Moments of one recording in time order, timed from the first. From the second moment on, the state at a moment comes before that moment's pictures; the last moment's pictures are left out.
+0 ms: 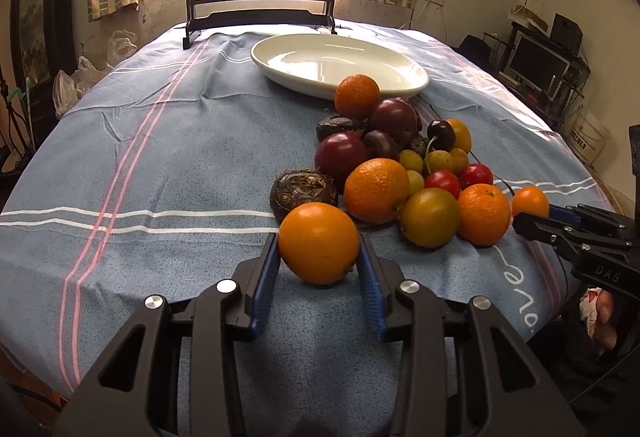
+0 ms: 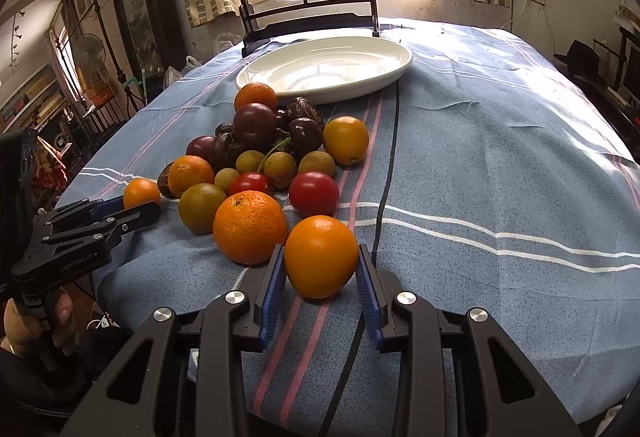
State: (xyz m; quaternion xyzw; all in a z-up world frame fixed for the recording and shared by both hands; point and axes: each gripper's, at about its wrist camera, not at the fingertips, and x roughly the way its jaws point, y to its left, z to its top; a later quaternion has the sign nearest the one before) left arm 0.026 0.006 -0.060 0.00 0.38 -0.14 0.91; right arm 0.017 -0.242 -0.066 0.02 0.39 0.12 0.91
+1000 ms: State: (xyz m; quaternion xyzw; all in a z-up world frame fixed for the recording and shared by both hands) left arm 0.236 -0.028 -0.016 -0.02 0.44 -0.15 0.89; right arm 0.213 -0.244 -0.012 0.07 0.39 0.12 0.91
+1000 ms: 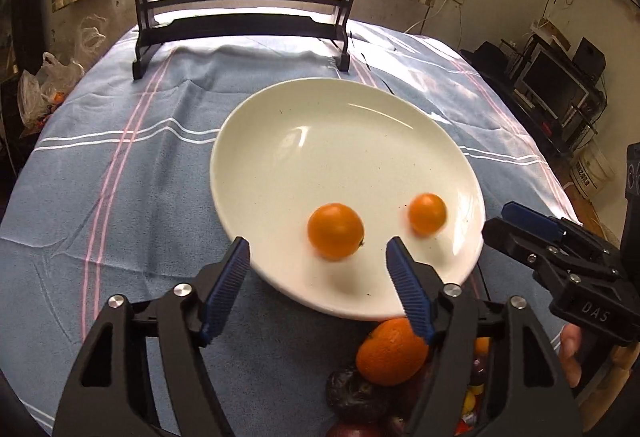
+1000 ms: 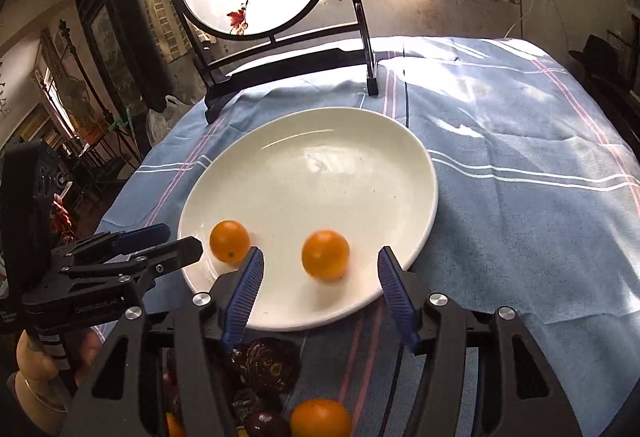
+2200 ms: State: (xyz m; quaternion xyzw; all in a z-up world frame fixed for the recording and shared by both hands) left arm 0.079 -0.005 -0.063 0.08 0.42 -0.17 0.89; right arm 0.064 -0.276 -0.053 0.06 0.35 0.13 0.92
